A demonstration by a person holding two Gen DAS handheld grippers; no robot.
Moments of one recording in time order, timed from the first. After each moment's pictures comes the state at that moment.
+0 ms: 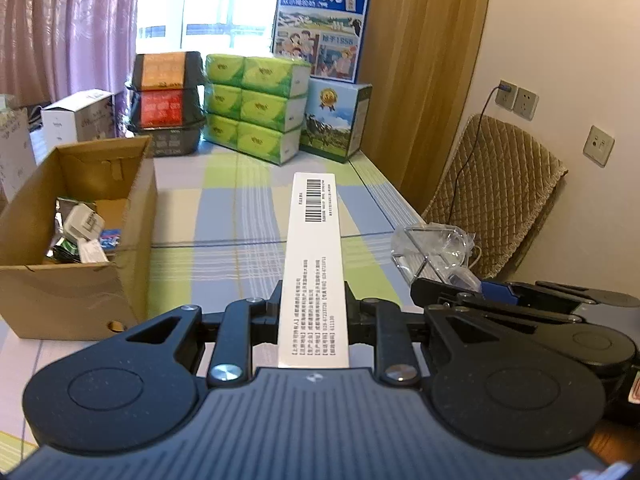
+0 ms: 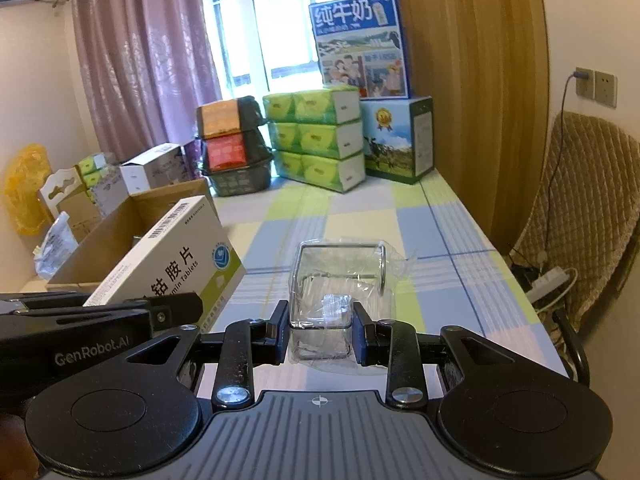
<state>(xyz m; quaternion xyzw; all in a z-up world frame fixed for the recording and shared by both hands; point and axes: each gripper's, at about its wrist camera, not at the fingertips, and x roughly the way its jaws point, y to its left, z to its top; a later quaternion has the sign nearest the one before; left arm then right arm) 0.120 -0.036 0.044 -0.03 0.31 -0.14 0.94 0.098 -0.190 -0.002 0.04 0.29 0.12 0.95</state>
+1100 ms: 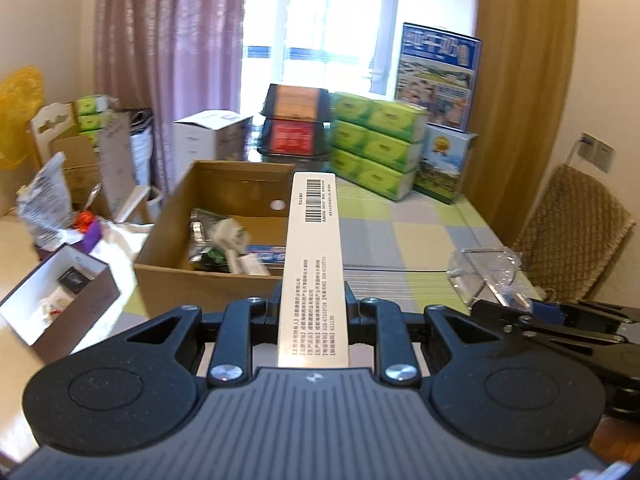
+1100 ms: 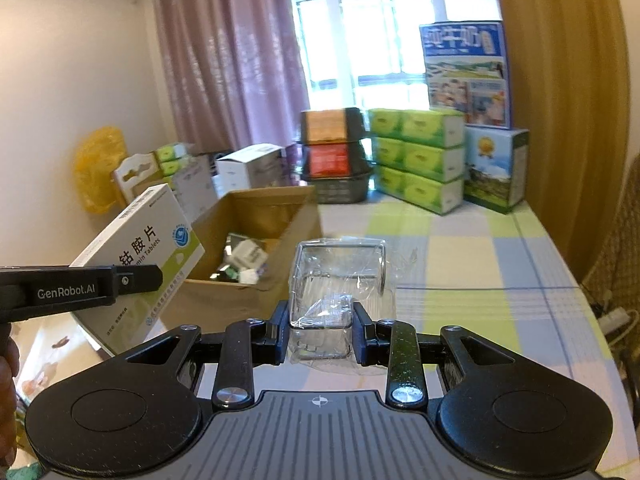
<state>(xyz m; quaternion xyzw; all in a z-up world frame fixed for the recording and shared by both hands) 0.074 0.091 0.090 -0.04 0.28 0.00 0.96 0.075 -0.099 0.024 0.02 0.27 0.24 0.93</state>
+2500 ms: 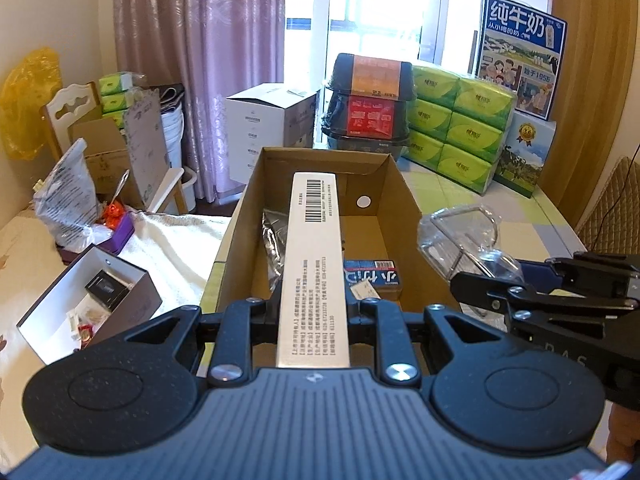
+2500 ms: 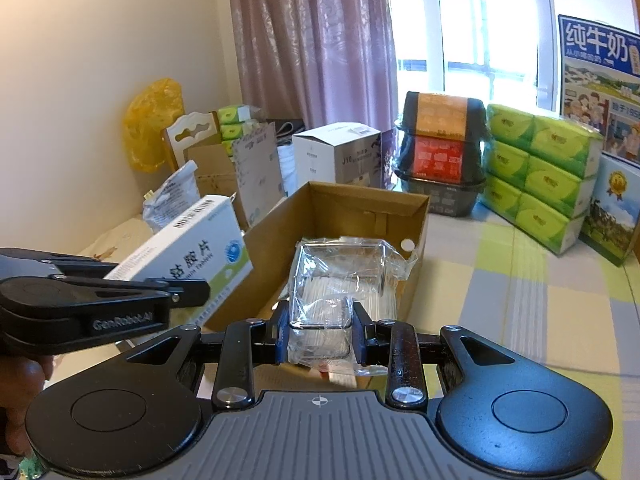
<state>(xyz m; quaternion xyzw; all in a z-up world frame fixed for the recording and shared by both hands) 0.203 0.208 0.057 -0.03 0.32 0.03 0.94 0.201 0.057 -0.002 -0.04 0.28 0.33 0.90</state>
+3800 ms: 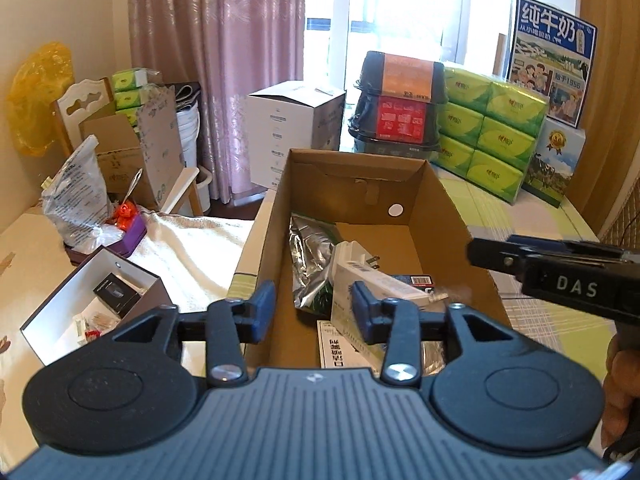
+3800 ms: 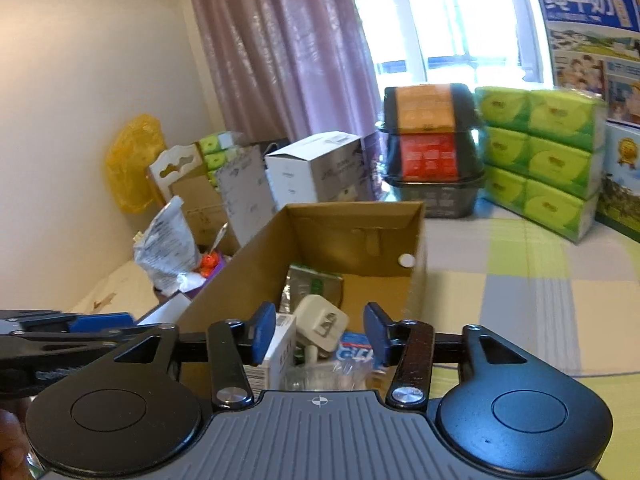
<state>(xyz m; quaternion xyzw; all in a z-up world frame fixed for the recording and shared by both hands) 0.226 0.236 0.042 -0.04 0.32 0.06 0.95 0.260 0.056 -0.021 0.04 0.28 0.31 0.91</state>
